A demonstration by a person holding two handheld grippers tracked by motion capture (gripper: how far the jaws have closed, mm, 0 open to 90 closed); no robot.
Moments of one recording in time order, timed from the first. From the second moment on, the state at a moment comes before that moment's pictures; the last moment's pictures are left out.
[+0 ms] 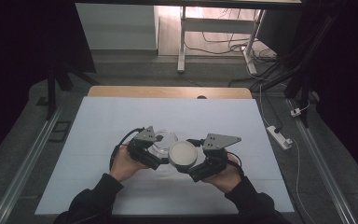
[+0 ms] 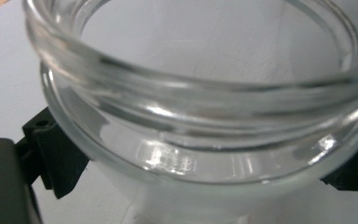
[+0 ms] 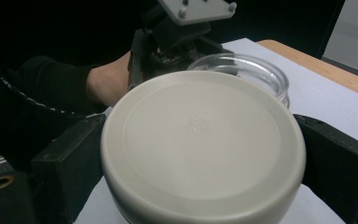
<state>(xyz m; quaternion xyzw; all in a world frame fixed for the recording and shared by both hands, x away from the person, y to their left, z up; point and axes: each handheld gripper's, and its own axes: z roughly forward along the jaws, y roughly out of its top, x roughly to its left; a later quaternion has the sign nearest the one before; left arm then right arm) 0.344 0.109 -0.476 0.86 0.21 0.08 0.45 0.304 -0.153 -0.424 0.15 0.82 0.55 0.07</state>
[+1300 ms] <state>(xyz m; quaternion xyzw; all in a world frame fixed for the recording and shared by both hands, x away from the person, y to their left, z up) 0.383 0.105 -0.470 0.85 0.24 0.10 0.46 0.294 -0.145 -0.456 0.14 0.84 0.53 0.07</state>
